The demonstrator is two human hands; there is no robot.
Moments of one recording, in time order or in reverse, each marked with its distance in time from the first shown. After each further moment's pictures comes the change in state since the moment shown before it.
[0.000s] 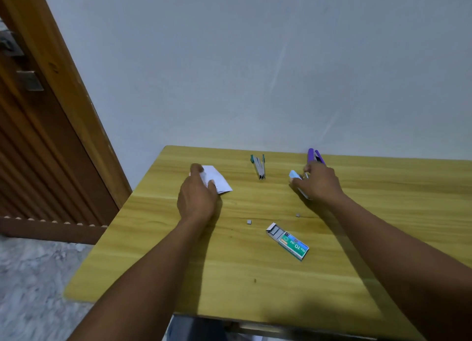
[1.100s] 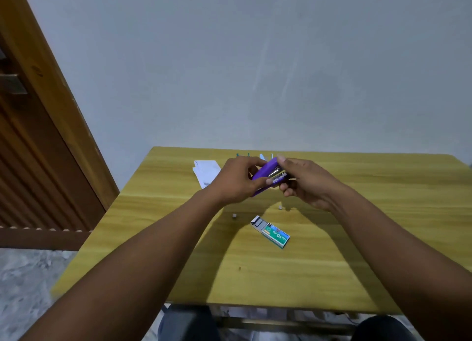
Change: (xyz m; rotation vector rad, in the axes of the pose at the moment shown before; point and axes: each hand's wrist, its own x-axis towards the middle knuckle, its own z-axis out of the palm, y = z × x) left_hand -0.023 0.095 -0.002 -0.218 -0.523 0.617; right_hand -0.051 -0.021 -0.052 0.904 -0.527 0.025
